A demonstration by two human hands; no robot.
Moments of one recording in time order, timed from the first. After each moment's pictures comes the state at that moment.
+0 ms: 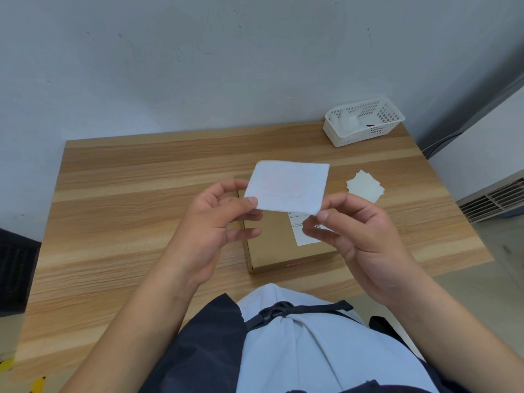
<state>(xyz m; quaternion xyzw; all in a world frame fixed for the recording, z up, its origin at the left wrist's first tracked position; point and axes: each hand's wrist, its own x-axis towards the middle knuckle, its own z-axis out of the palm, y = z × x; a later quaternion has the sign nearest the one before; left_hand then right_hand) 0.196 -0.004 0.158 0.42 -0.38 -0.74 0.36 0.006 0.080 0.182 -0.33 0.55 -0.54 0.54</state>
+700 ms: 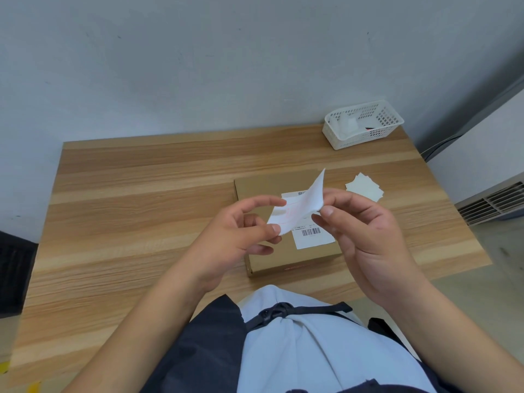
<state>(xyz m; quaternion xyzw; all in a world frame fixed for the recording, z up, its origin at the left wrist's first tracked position) 0.187 -0.002 0.149 0.39 -0.49 -0.74 0.24 0.002 0.077 0.174 -0.36 0.54 -0.58 0.49</state>
